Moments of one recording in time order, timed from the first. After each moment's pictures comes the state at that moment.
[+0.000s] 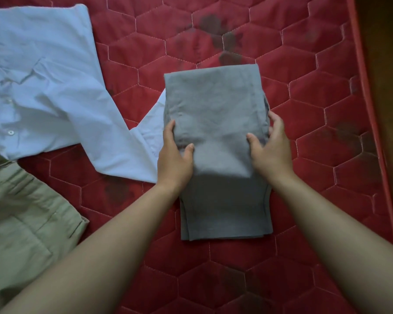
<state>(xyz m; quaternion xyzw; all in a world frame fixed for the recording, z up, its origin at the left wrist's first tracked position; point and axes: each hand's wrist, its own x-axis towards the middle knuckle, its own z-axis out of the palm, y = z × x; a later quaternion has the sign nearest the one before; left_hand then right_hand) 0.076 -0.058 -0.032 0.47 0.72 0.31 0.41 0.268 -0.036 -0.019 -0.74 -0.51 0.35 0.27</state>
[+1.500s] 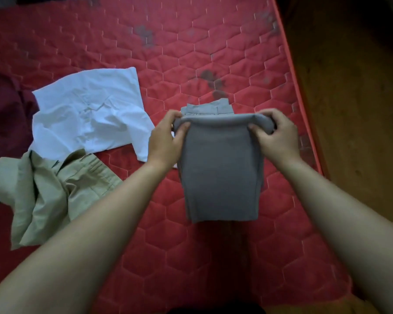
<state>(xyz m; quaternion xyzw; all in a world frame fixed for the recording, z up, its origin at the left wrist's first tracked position) 0.066 -0.124 0.215 0.59 0.67 0.34 0.29 0.299 -0.116 0.215 -0.66 -0.58 0.31 0.37</state>
